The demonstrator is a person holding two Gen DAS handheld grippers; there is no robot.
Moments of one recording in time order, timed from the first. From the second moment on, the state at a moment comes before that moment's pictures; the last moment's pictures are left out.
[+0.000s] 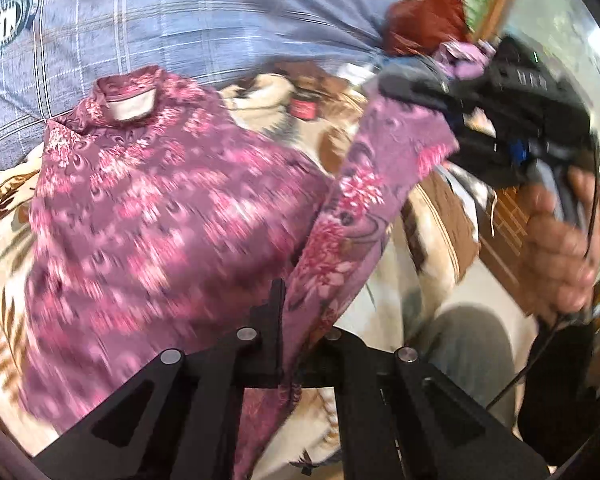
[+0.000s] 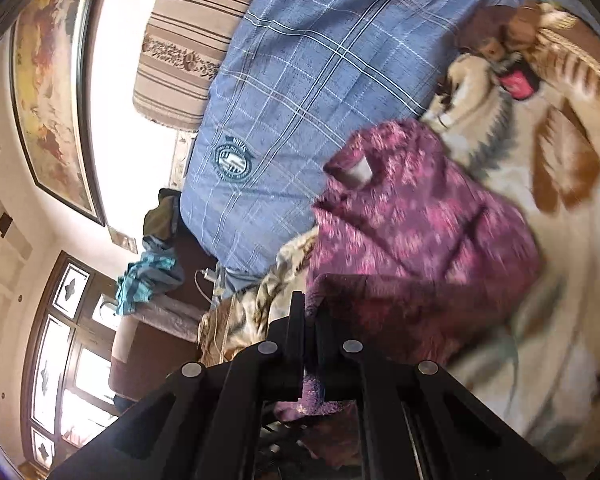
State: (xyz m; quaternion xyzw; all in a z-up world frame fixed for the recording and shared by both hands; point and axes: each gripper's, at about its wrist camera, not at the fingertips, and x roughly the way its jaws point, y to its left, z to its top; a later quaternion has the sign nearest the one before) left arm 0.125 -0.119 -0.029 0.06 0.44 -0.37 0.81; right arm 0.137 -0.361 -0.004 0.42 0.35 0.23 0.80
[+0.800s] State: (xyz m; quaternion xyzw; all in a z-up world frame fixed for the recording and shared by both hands) left arm 0.234 -0.020 -0.002 -0.04 0.48 -0.23 0.85; right arm 0.251 -0.361 -0.032 0.38 0.32 0.20 0.84
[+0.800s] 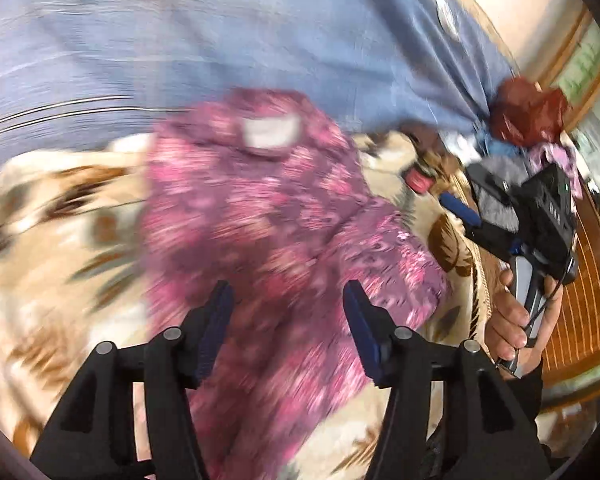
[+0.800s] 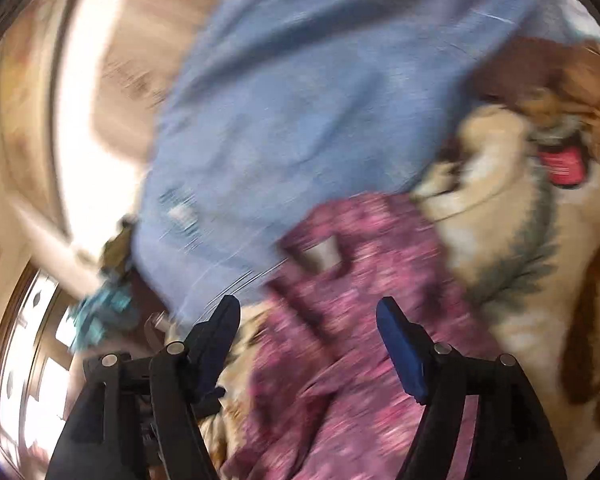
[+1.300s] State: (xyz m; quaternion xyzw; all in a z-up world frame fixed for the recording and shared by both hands) left arm 0.093 0.099 -0.121 -0.26 0.57 -0.14 0.77; right arm 0.129 -0.185 -0.139 0.37 0.50 0.34 0.70
